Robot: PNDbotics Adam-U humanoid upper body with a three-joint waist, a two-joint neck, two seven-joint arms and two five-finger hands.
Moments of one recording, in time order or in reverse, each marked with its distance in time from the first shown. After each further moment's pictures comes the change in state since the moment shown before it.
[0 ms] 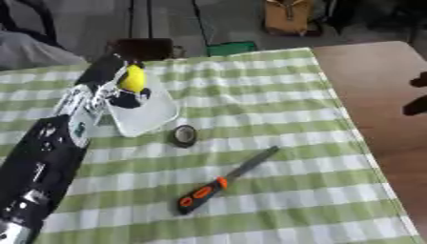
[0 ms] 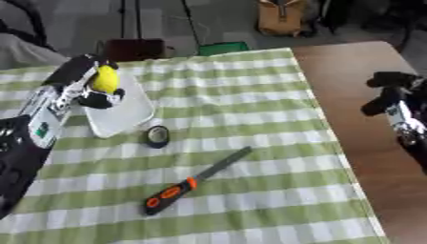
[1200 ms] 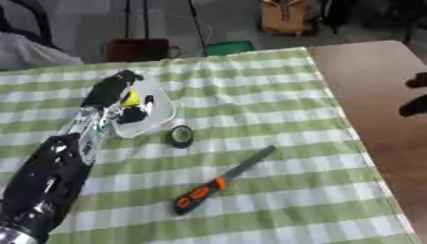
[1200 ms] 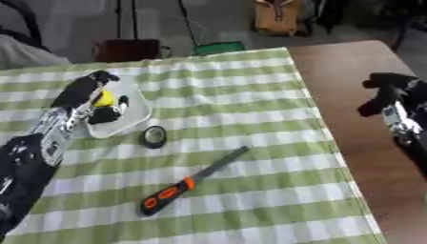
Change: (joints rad) left arm 0.012 -0.032 -0.011 0.048 -0.091 -0.059 0.158; right arm 0.003 0.006 0.000 0.000 0.000 0.003 0.004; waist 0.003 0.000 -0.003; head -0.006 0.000
